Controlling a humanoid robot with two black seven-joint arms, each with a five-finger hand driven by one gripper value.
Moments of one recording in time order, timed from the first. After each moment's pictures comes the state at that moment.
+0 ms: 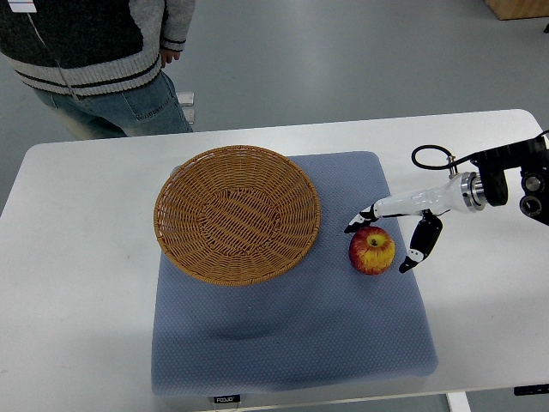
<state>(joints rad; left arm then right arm) -0.05 0.00 -0.09 -0.16 0.08 0.01 0.13 0.91 -0.69 0.32 1.26 -1.48 0.55 0.28</state>
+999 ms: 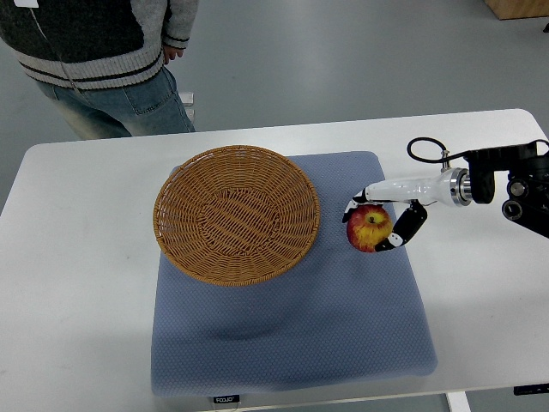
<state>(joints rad) -0.05 0.00 -0.09 -0.15 0.08 0.01 0.13 0.93 -0.62 0.33 1.19 -1.48 0.42 0.25</state>
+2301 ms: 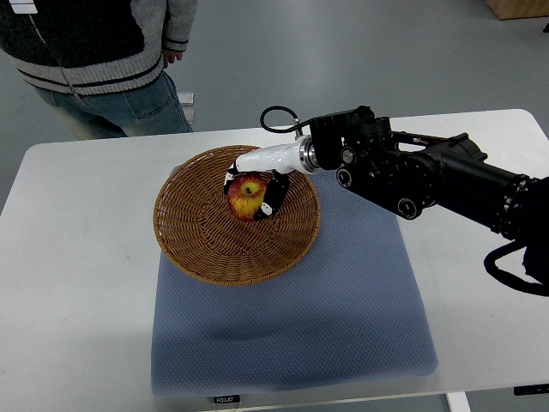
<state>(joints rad) -0.05 0.00 -0.09 -0.16 0.08 0.01 0.13 1.19 0.00 0.23 0.69 -1.48 0.39 0.17</state>
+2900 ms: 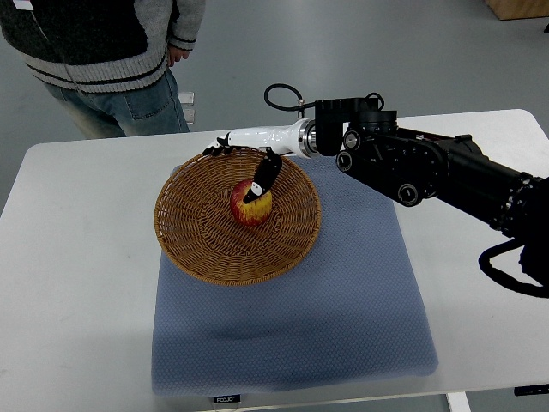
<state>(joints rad) -0.05 0.00 -0.09 -0.16 0.08 0.01 0.13 1.18 0.00 0.37 0.69 -1.35 0.36 0.15</state>
